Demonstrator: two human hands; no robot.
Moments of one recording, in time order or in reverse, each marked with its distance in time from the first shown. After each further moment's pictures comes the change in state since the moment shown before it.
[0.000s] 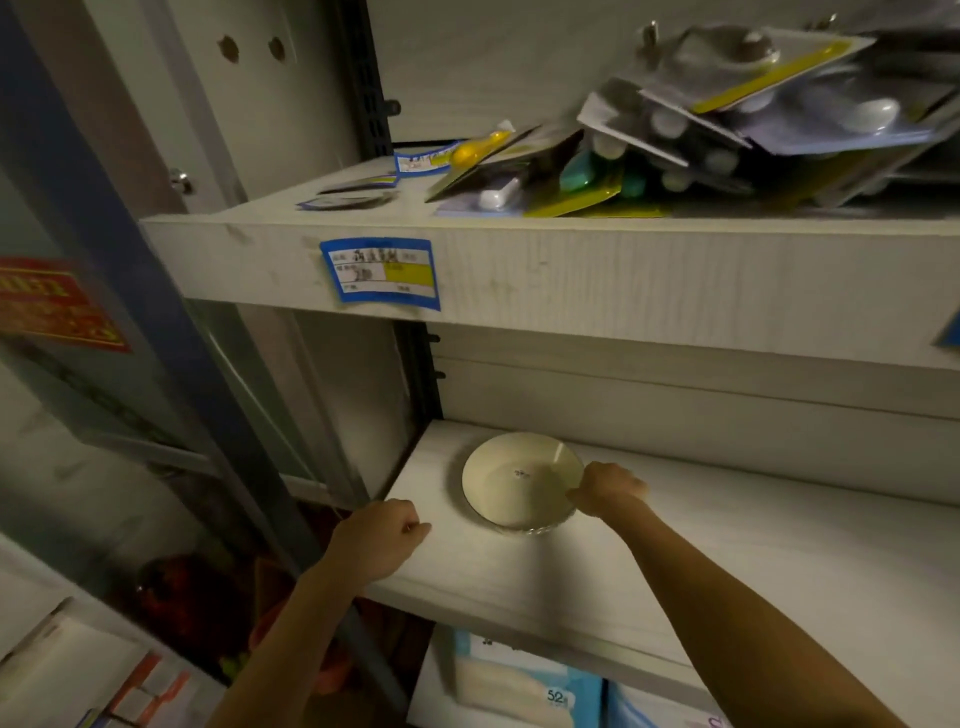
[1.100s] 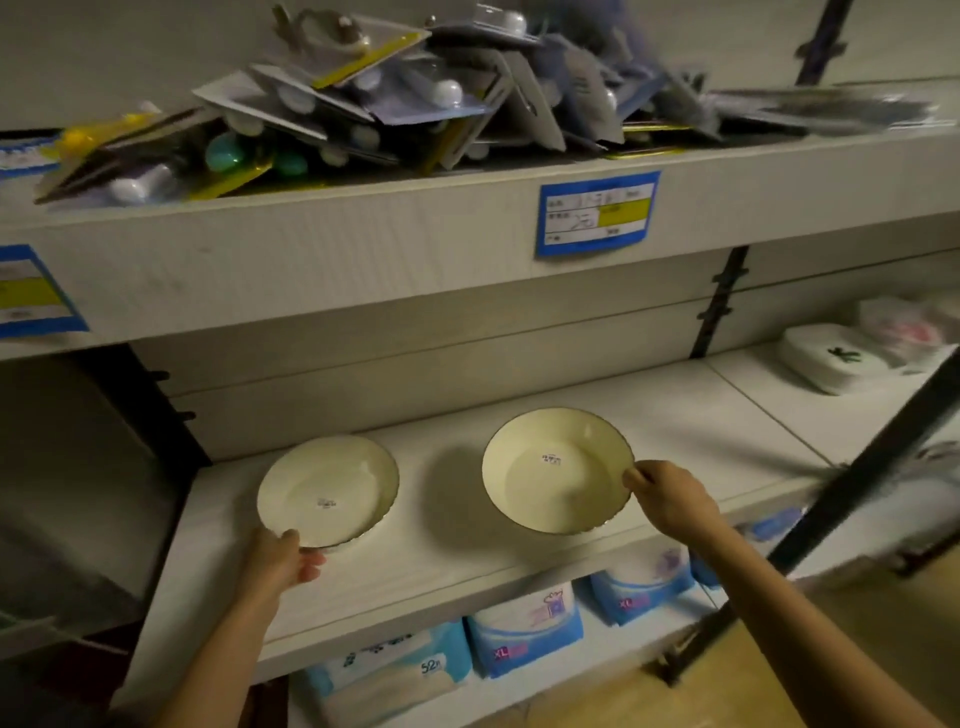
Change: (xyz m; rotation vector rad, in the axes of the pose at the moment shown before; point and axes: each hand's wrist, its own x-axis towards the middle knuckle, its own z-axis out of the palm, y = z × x) left_hand 0.069 0.057 0.079 -0.835 -0.124 -0.276; right_hand -0.167 0.217 0.007 0.509 0.340 0.360
